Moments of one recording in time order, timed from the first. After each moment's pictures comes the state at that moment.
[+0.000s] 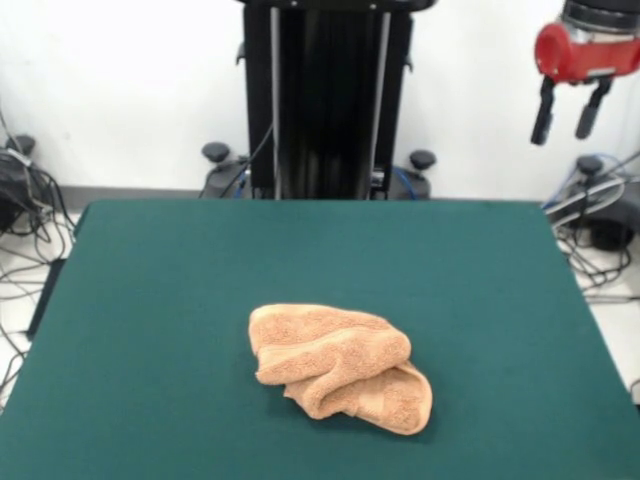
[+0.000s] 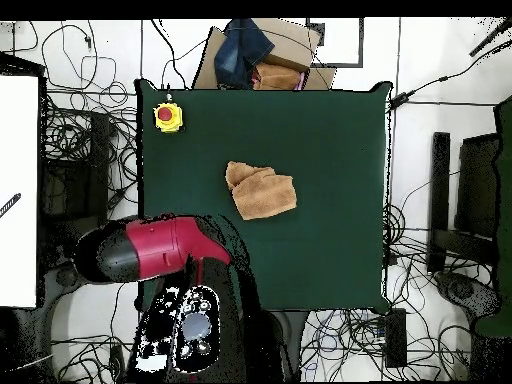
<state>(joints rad) 0.10 -0.83 0.05 1.83 -0.10 0.50 1.57</state>
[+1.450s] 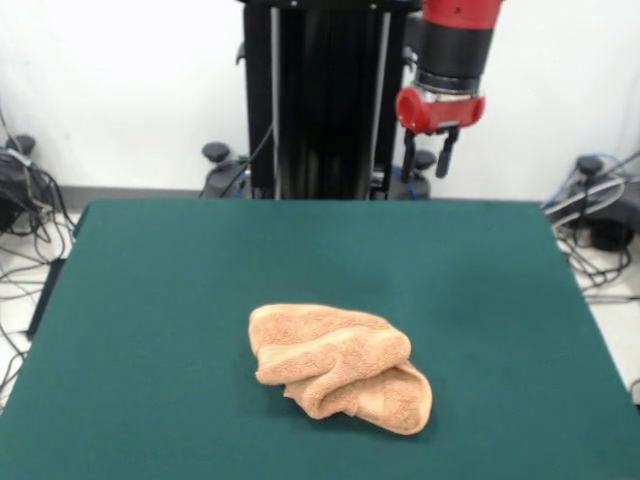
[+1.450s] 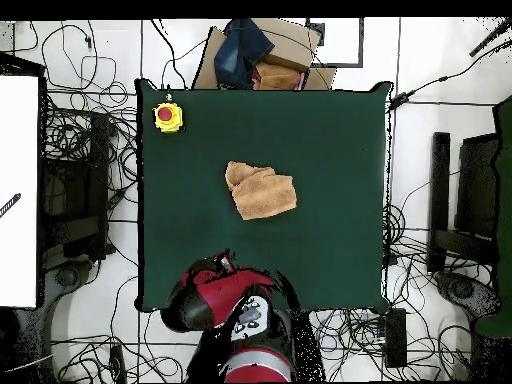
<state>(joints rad) 0.01 -0.61 -0.06 2.04 -0.39 -0.03 1.57</state>
